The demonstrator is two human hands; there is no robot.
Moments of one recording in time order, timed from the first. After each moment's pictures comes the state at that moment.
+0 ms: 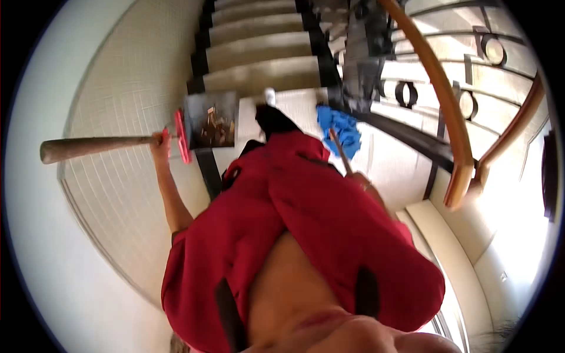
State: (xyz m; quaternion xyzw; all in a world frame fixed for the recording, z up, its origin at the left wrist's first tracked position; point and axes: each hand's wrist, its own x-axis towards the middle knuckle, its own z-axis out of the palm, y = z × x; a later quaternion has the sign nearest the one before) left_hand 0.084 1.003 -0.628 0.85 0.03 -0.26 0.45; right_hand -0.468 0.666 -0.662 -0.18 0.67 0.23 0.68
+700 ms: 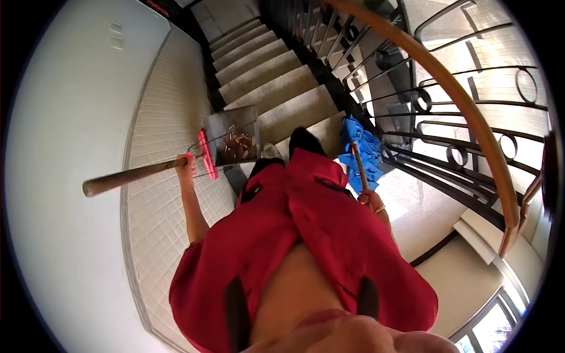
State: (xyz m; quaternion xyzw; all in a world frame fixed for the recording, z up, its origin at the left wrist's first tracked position) left_hand 0.498 0.753 -0.871 0.83 -0.07 -0.31 0.45; right_hand -0.123 0.574 -0.883 0.16 0.57 -0.12 0.80
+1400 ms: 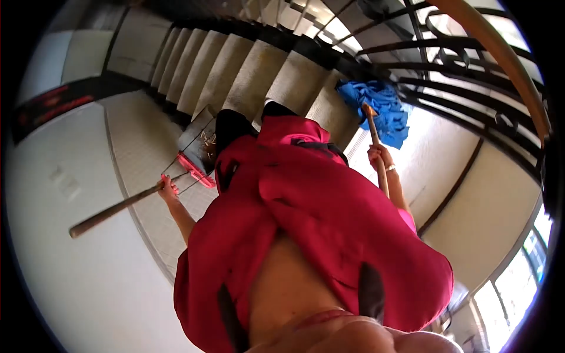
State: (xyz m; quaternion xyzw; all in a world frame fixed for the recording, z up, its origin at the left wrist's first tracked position) left_hand 0.559 0.485 -1.068 0.85 -0.06 -0.34 0.40; right_hand -0.180 0.460 -1.088 0.45 0.36 -0.40 0.71
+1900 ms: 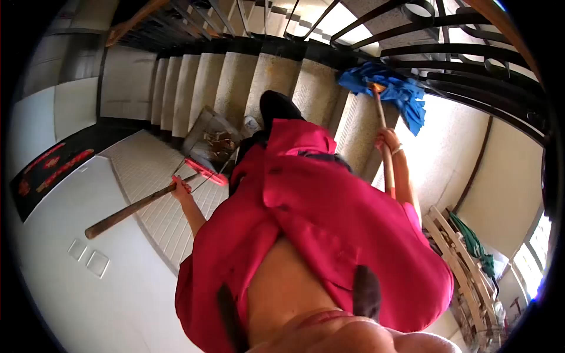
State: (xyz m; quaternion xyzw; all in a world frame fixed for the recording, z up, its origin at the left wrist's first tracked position) left_hand 0.527 0.329 -1.124 0.82 -0.07 -0.38 0.41; right_hand -0.178 0.370 -1.076 0.16 0.66 -0.33 0.66
